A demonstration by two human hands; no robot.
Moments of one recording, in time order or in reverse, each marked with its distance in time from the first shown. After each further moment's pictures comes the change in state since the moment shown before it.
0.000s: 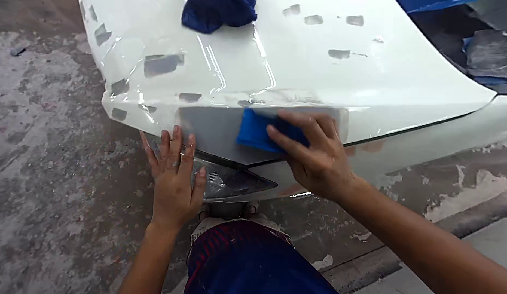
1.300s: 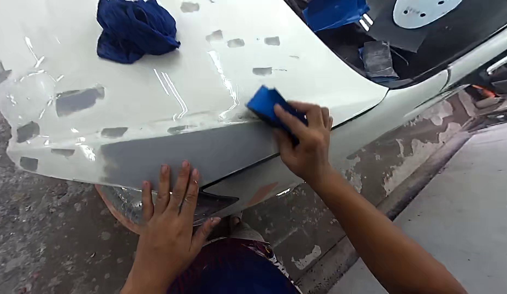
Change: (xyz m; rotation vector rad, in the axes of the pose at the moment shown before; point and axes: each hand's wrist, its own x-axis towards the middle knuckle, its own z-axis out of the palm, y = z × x) left_hand 0.016 0.089 0.023 0.080 -0.191 0.208; right_hand -0.050 0.070 -0.036 -0.276 0.258 0.424
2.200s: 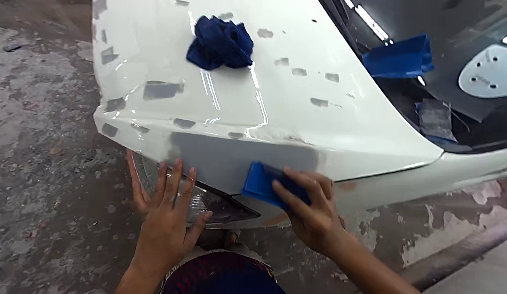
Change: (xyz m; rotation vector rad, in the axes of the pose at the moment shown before) left_hand -0.035 -0.051 -0.007 0.003 0.170 -0.273; right_hand -0.019 -0.057 0.010 0.268 -0.214 -0.330
